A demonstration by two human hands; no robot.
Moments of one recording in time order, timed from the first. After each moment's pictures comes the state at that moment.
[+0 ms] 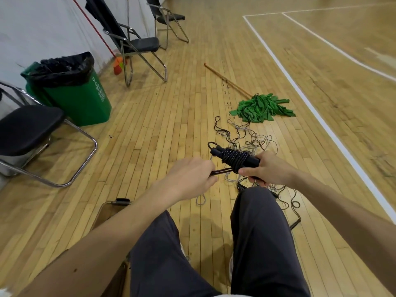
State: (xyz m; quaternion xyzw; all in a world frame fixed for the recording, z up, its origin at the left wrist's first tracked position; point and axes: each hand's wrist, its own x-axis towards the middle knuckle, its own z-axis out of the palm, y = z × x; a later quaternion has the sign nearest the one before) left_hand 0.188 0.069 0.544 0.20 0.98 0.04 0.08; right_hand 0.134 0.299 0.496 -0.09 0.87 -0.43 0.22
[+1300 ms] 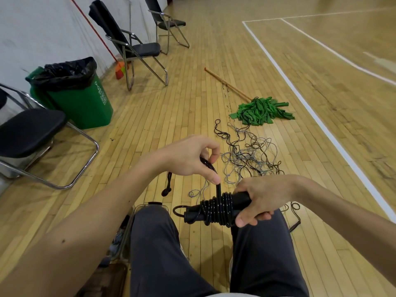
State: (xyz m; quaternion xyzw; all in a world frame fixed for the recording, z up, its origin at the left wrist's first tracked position) left_hand 0.171 0.053 0.593 0.25 0.91 0.26 0.18; right_hand 0.189 0.274 0.549 -0.30 0.77 -0.31 0.47
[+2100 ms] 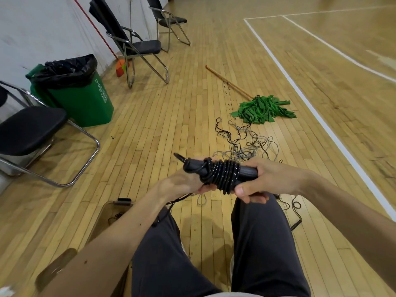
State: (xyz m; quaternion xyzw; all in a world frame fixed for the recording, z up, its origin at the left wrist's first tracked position) left_hand 0.192 0.041 0.510 0.12 0.80 0.53 0.25; right_hand 0.183 0.280 0.553 -0.30 0.72 -0.51 0.37
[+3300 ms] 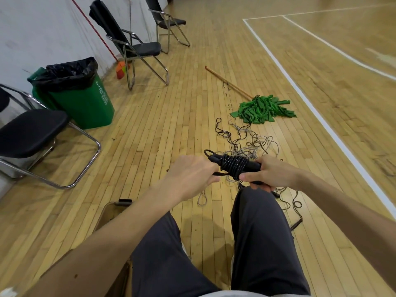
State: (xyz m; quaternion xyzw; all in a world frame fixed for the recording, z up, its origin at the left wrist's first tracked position) left_hand 0.203 0.073 0.551 0.27 0.96 -0.06 -0.02; right_hand 0.159 0.305 0.511 -0.14 0.85 -0.43 0.27
